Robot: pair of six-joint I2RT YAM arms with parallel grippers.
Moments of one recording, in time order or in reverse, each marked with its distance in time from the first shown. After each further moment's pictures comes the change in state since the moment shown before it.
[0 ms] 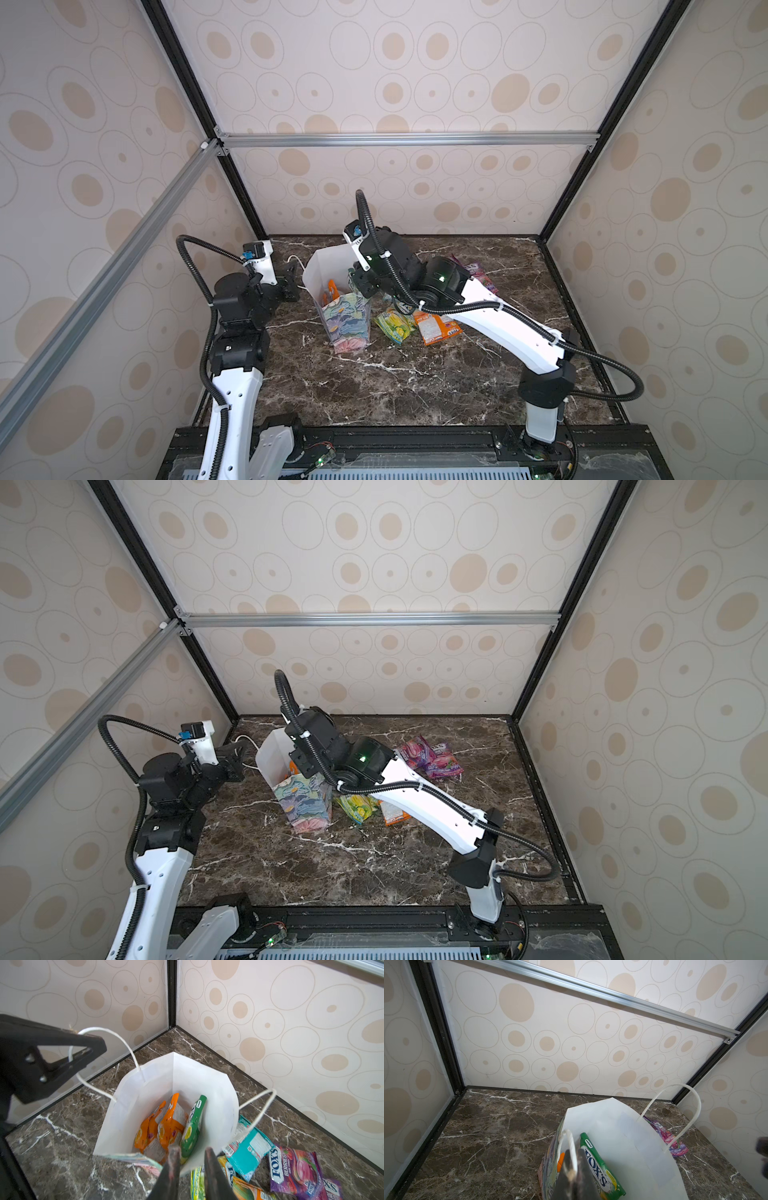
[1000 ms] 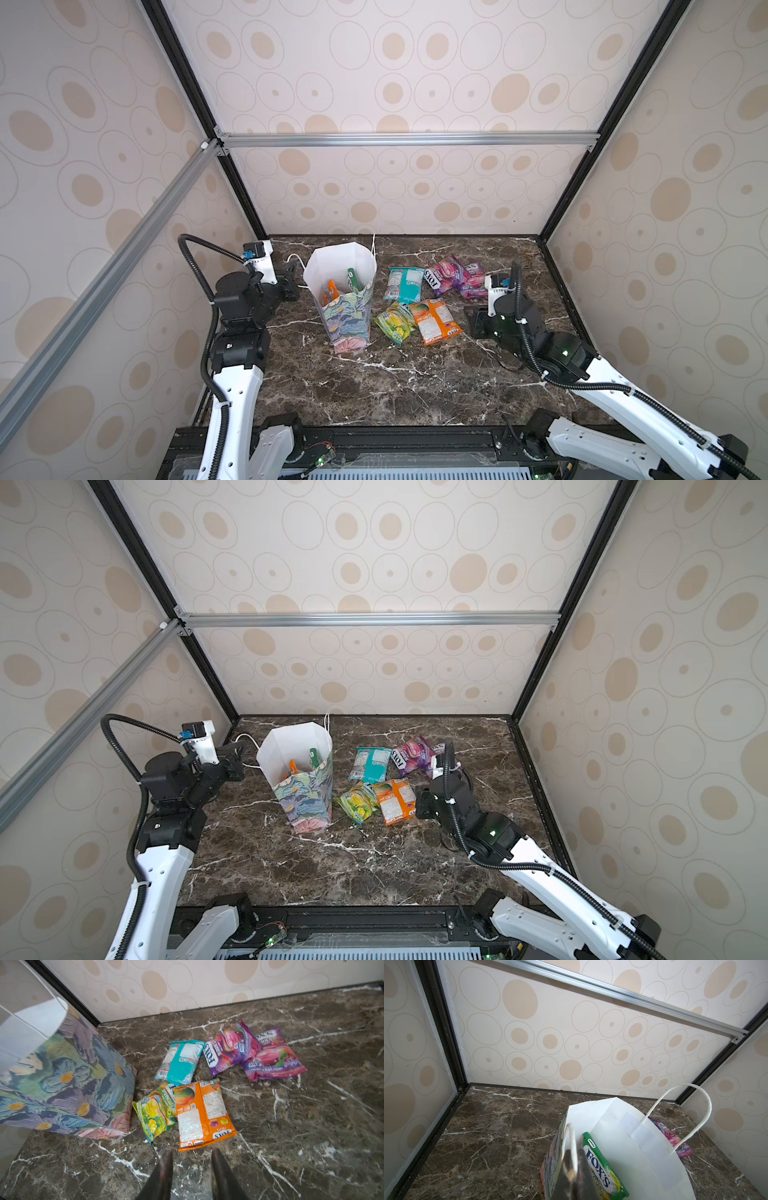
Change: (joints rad) left arm 0.000 0.014 -0.002 0.002 -0.011 0.000; right arm -0.364 -0.964 -1.287 0.237 -0.085 0.468
